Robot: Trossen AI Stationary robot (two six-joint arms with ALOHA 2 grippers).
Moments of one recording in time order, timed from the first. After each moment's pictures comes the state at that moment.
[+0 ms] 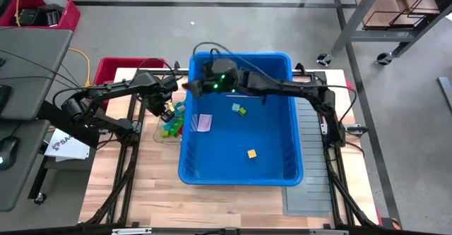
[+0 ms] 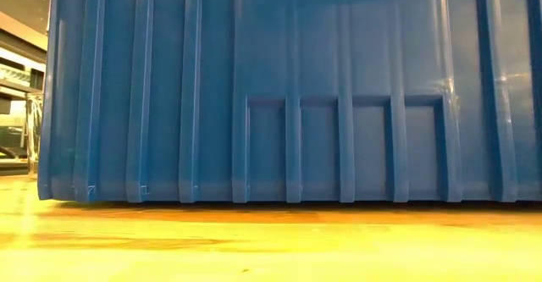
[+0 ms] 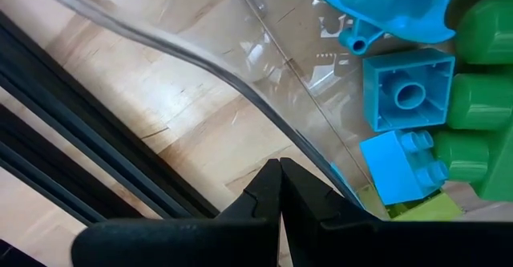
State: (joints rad) left arm 0.69 1.35 0.80 -1.14 -0.04 -0.21; right arm -0.19 2.08 1.97 -0.16 -0.04 0.74
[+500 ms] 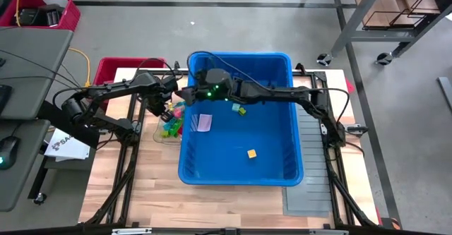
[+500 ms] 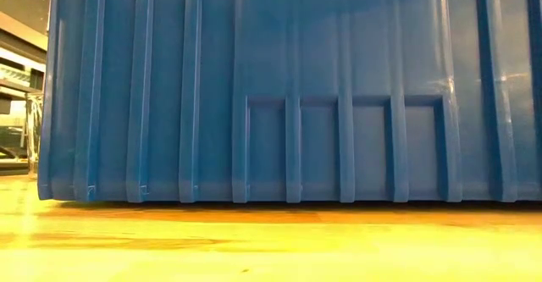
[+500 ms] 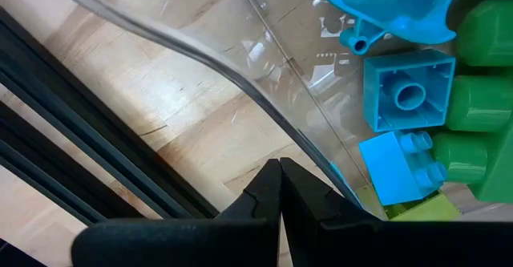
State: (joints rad) left arm 0.69 1.35 0.80 -1.14 -0.04 -0.23; right arm -0.15 2.15 1.97 -0.04 0.02 0.76
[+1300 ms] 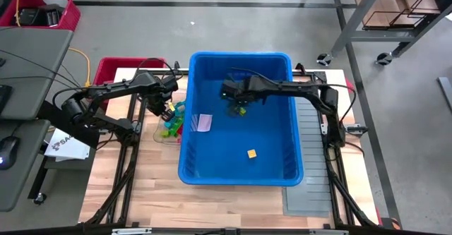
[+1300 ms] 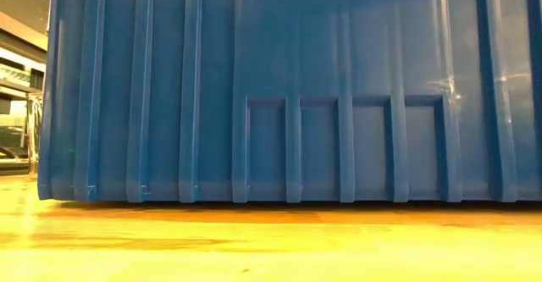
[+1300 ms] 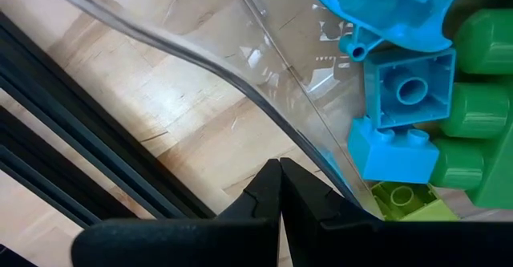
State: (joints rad) left arm 0.69 1.35 0.80 -1.12 -0.04 -0.23; right arm -0.24 2.04 1.77 -1.03 0.28 0.42
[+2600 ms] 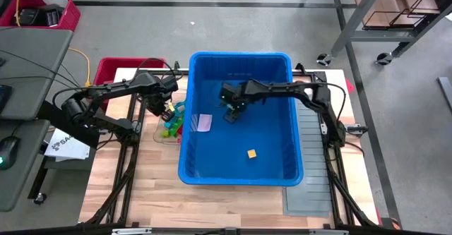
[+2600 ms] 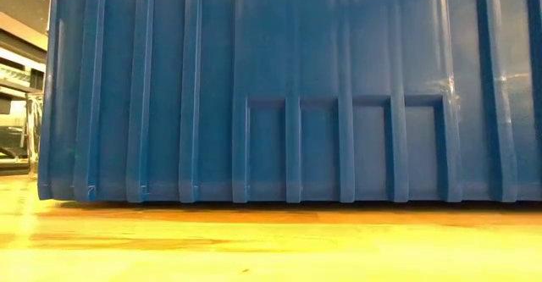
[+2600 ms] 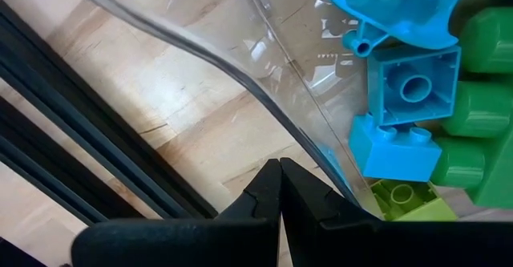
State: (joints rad) left arm 0.69 1.35 0.80 -1.14 -0.04 -0.25; right arm -0.29 2.15 1.64 -0.82 0.10 0.29
